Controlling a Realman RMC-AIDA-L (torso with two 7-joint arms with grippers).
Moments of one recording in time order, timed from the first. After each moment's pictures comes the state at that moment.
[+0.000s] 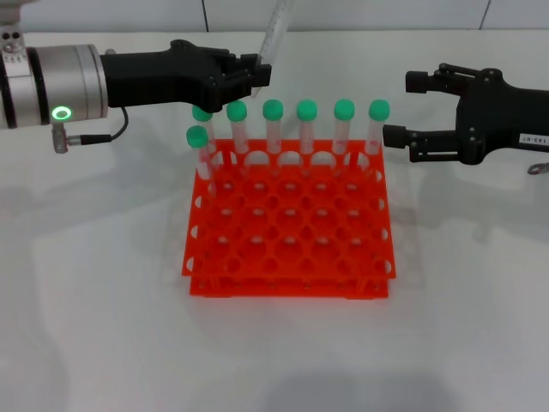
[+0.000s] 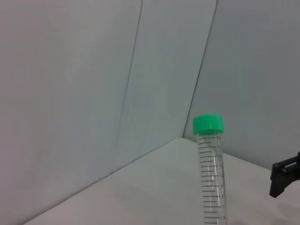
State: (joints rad) left arm -0.73 -2.03 0.79 0.59 1.87 1.39 -1.52; right arm 0.44 2.01 -1.11 -0.94 -1.57 -1.43 1.43
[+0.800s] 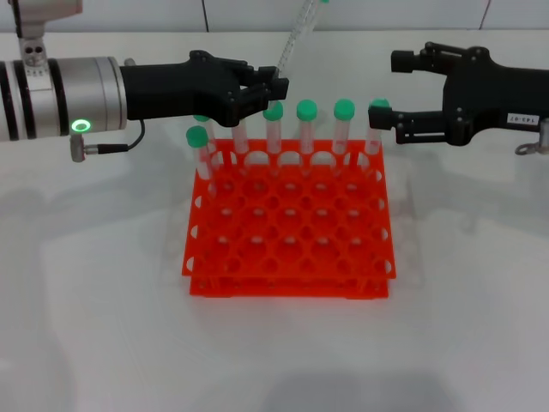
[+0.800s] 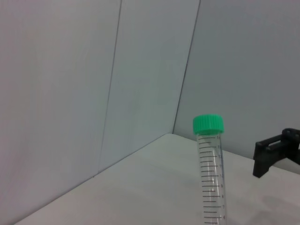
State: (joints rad) left arm -0.73 -2.06 0.81 0.59 1.87 1.38 -1.47; right arm 0.48 2.01 -1.11 -0.94 -1.55 -1.43 1.43
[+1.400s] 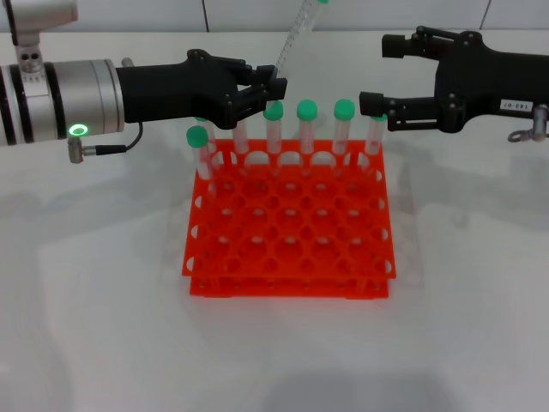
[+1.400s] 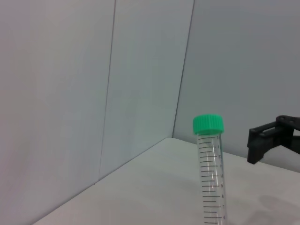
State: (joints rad) left arm -0.71 -2.06 0.81 0.60 1.86 1.39 -1.42; right arm 0.50 2.01 -1.11 -0.95 -1.53 -1.42 1.43
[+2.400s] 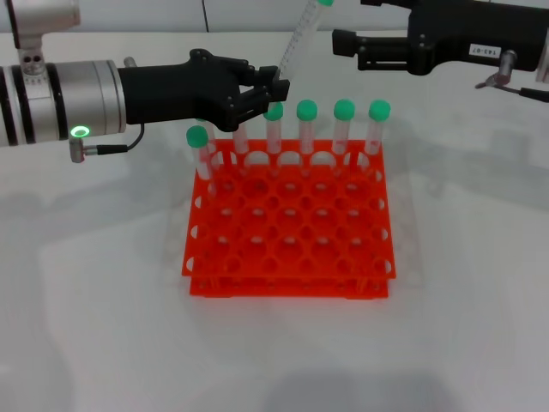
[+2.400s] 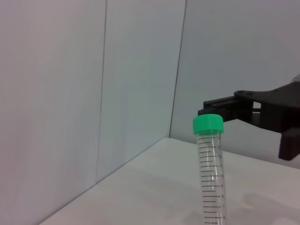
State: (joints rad) left arm -0.71 -2.06 0.81 0.60 1.85 1.39 -1.38; right arm 0.60 2.02 -1.12 -0.88 -1.47 -1.32 1.47
